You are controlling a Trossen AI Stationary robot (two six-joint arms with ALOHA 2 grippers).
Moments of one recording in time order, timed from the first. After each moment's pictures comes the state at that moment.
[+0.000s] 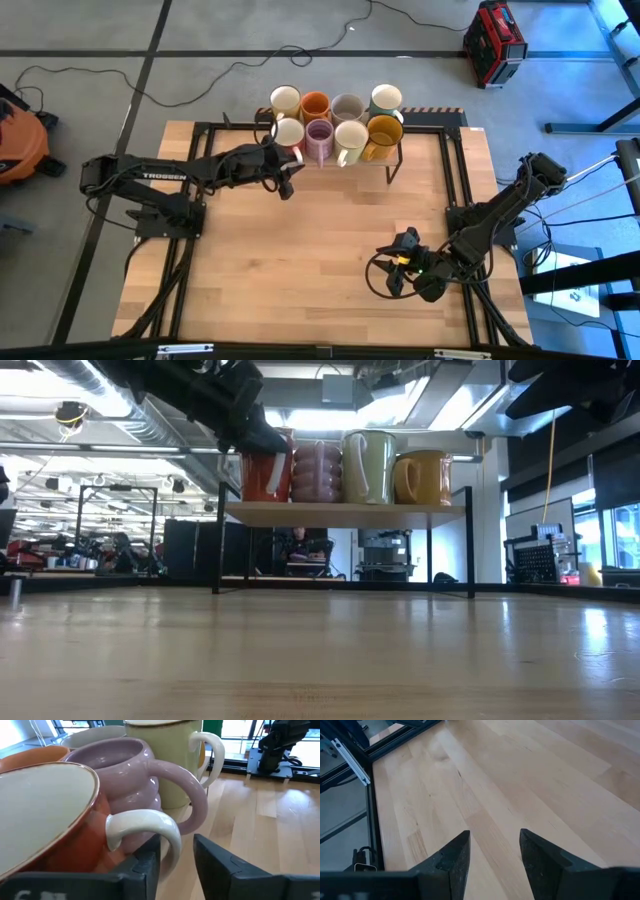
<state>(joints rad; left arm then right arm) 0.21 1.20 0.74 0.13 -0.26 0.00 0.75 1.36 0.92 -0.46 0.72 1.12</state>
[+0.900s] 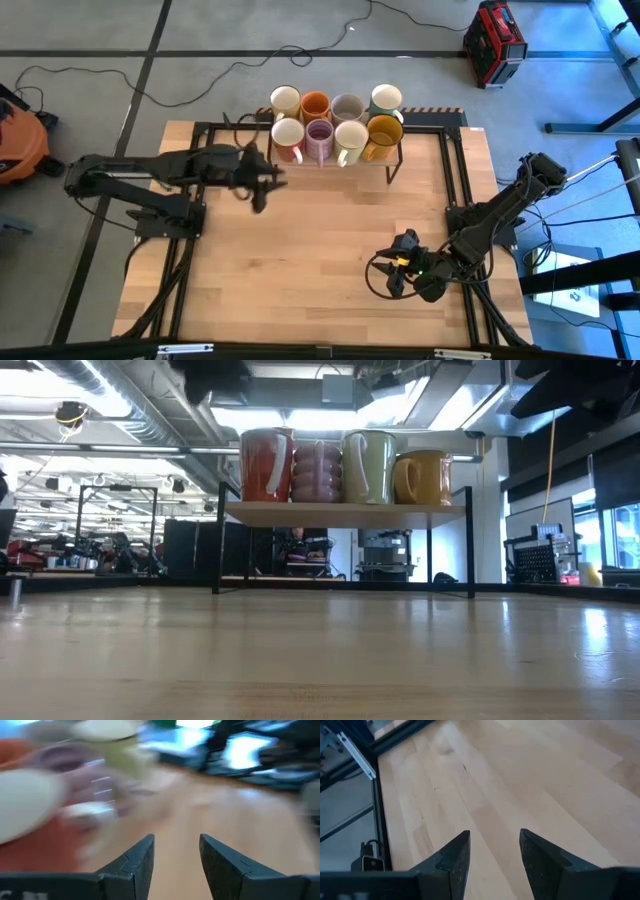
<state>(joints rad) 0.06 1.00 0.95 -0.39 -0.18 -0.19 0.75 1.36 0.92 -0.45 0.68 1.12</state>
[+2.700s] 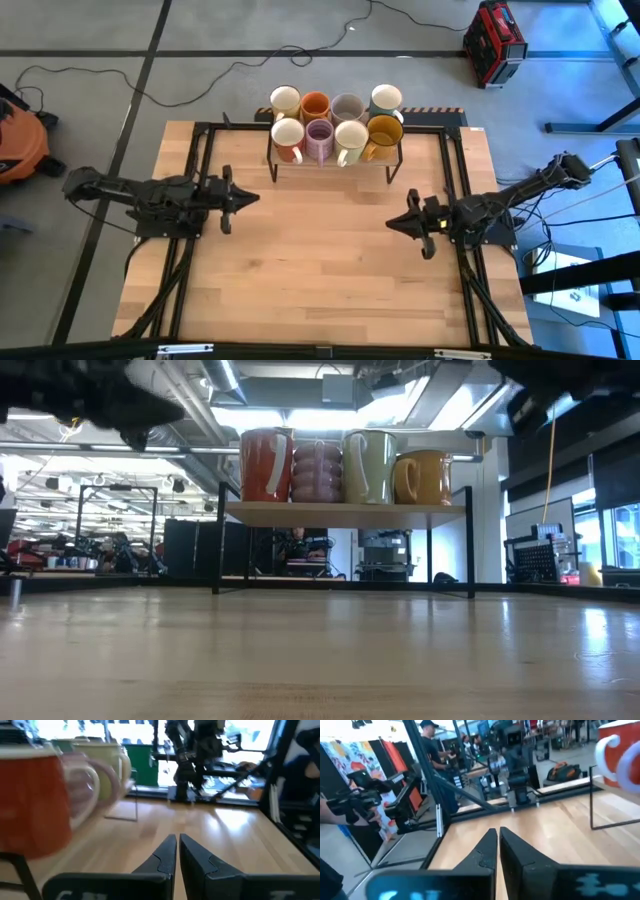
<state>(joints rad) -0.14 0.38 0.26 0.06 -0.28 -0.07 0.39 0.72 0.29 0.44 0.27 0.29</state>
